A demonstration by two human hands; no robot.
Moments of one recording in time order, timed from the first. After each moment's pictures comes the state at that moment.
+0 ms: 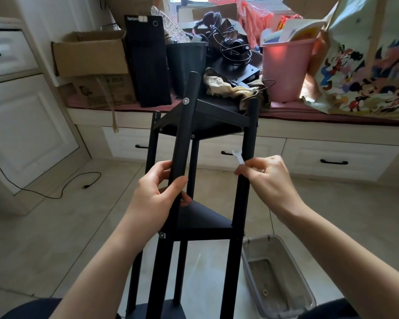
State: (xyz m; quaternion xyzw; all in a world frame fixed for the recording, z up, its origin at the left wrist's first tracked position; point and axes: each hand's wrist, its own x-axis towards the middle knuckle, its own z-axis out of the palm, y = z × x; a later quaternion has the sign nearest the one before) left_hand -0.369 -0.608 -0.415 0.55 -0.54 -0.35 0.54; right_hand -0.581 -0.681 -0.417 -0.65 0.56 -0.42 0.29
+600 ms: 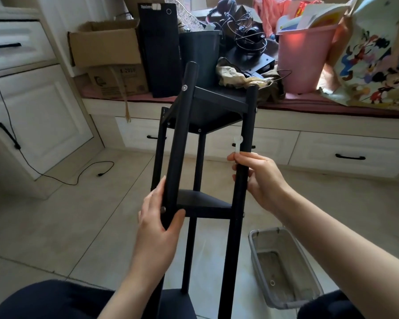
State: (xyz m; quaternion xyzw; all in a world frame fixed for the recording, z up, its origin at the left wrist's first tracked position) left_hand -0.365 -0.559 -0.484 0.65 -0.51 -0.24 0.52; right_hand -0.553 -0.695 -0.442 -0.46 0.40 -0.49 0.62
